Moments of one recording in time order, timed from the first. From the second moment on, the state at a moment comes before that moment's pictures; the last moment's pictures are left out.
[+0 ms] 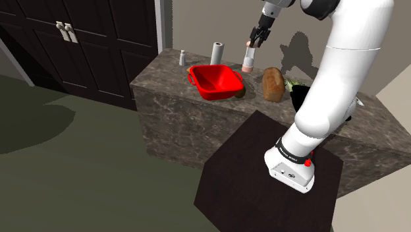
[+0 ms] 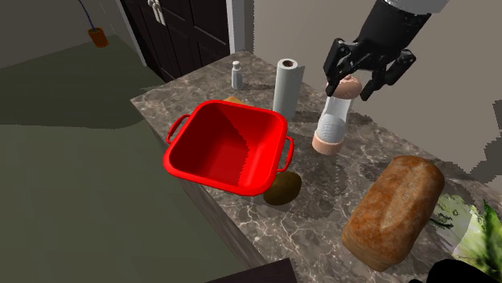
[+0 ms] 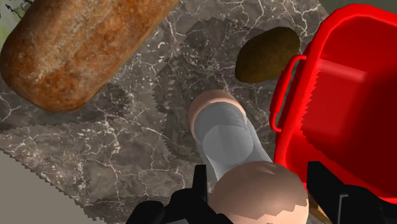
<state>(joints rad) -0.24 0.31 -0.63 -1.70 0.34 1.86 -0.72</state>
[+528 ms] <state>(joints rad) -0.24 0.29 -0.64 -1.61 0.32 1.76 -0.70</state>
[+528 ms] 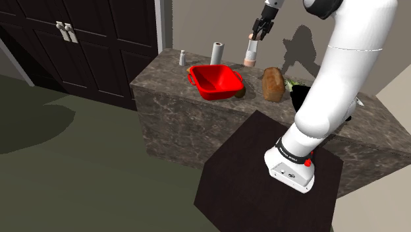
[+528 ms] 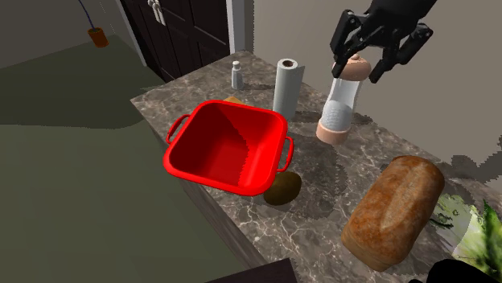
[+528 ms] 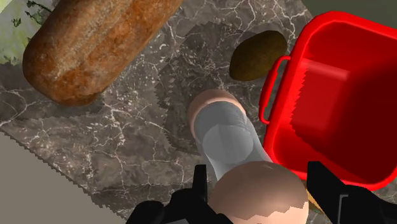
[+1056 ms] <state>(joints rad) -0.22 0.24 -0.64 -1.57 0.29 1.69 -0.65</state>
